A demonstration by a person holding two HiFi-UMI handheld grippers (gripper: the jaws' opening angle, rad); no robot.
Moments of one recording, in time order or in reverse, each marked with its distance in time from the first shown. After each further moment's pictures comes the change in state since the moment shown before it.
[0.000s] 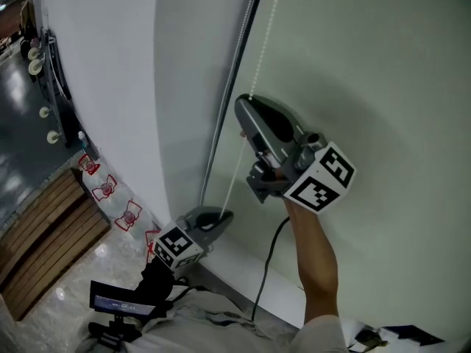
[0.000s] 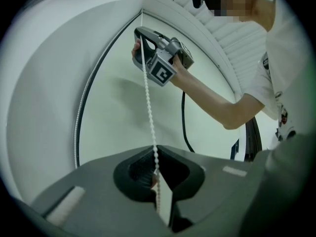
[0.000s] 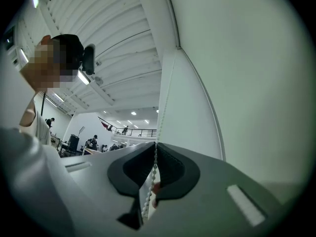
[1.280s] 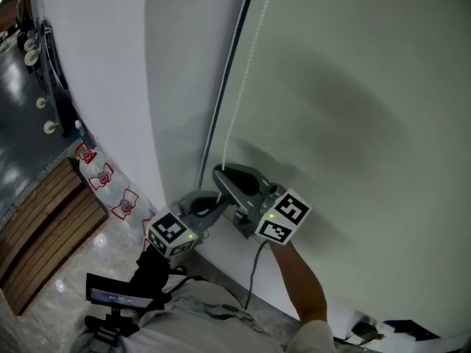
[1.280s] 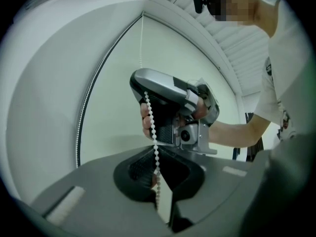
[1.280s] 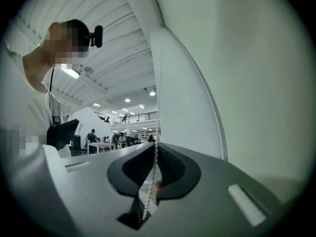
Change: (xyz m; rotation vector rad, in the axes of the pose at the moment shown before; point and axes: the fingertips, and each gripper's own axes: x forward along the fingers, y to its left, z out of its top) left arm -0.003 0.008 0.009 -0.010 -0.026 0.011; right arm -0.070 0.033 -0.172 0.176 0.219 -0.044
